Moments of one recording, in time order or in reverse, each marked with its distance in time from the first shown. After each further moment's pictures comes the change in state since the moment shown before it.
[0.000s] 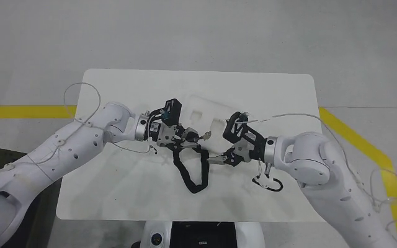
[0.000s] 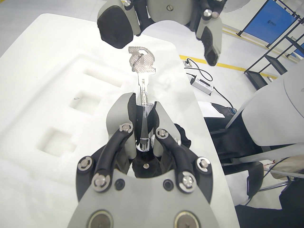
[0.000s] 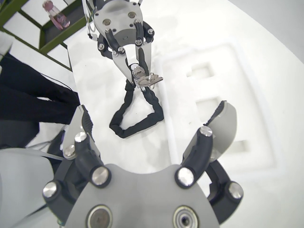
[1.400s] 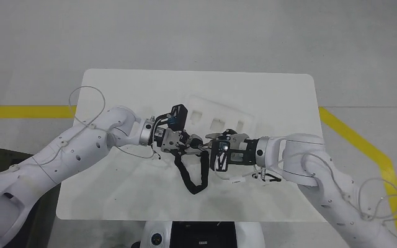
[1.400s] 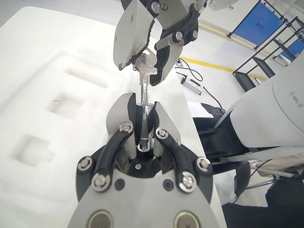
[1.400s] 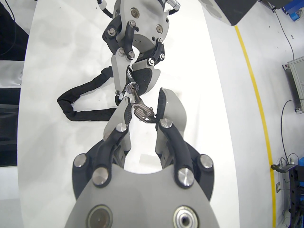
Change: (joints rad) left arm 0.022 -0.015 0.000 -0.034 -0.096 0.000 -0.112; right arm 0.050 -0.001 -0.084 -0.054 -0.503 -0.269 -0.210
